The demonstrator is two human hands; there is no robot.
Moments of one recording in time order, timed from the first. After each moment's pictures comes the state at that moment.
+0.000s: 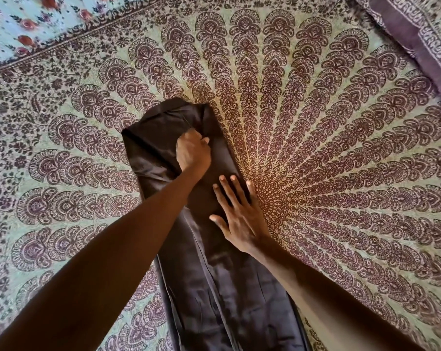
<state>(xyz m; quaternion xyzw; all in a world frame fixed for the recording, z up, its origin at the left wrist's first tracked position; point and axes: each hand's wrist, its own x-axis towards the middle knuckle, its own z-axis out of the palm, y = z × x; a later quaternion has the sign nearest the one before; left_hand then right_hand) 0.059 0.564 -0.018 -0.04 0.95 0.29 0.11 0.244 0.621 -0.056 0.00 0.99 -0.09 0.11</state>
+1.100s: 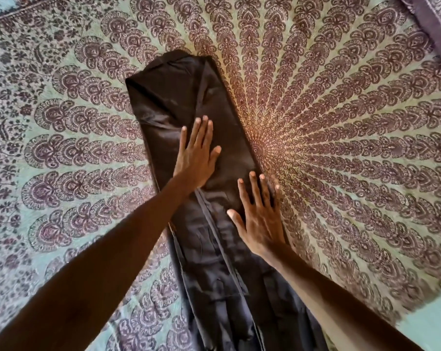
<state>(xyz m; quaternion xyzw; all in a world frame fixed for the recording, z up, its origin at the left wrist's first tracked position) 0.179 0.478 -0.059 0.32 0.95 0.03 0.06 0.380 0.589 -0.040 0.12 0.98 -0.10 0.14</state>
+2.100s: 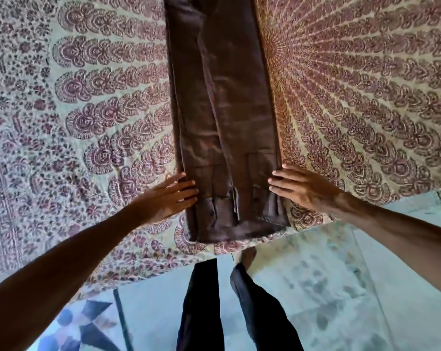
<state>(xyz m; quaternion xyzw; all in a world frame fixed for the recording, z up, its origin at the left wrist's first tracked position) 0.522 0.259 -0.043 0.64 0.77 -0.02 0.04 0.598 0.689 -0.026 -0.43 0.89 0.03 0.11</state>
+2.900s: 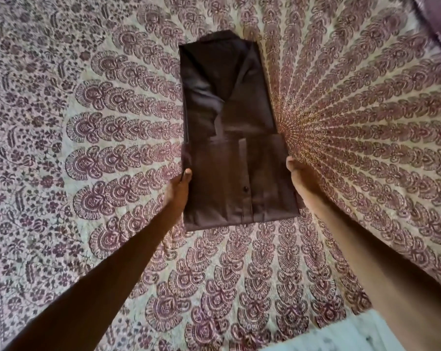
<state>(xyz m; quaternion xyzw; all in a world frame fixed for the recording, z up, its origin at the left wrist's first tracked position) 0.330 0.356 -0.017 -0.24 0.79 0.51 0.25 0.364 0.644 -0.012 0.38 0.78 -0.48 0.12</state>
